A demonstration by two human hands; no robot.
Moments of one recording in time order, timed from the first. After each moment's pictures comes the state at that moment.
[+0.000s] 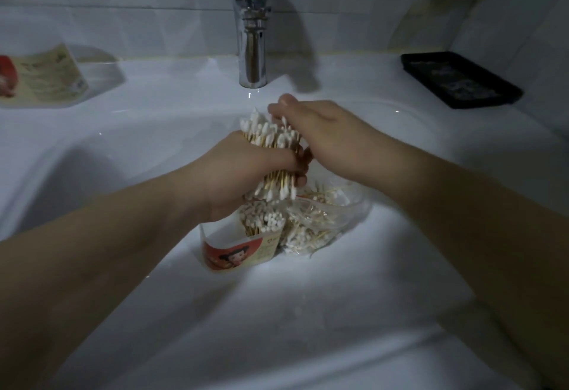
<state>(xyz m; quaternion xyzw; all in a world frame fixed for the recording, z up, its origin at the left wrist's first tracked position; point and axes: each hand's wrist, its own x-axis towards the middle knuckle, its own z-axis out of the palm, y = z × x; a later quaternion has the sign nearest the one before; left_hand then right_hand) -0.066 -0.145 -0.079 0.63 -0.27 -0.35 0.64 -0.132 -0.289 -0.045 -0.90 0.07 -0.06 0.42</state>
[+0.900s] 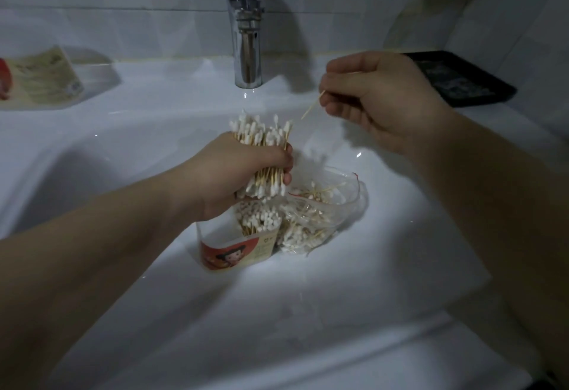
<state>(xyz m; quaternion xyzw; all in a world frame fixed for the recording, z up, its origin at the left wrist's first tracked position) -0.068 -0.145 -0.078 0.64 -0.19 -0.35 0.66 -0.130 -0.333 -0.025 -0.68 0.15 -0.21 0.68</state>
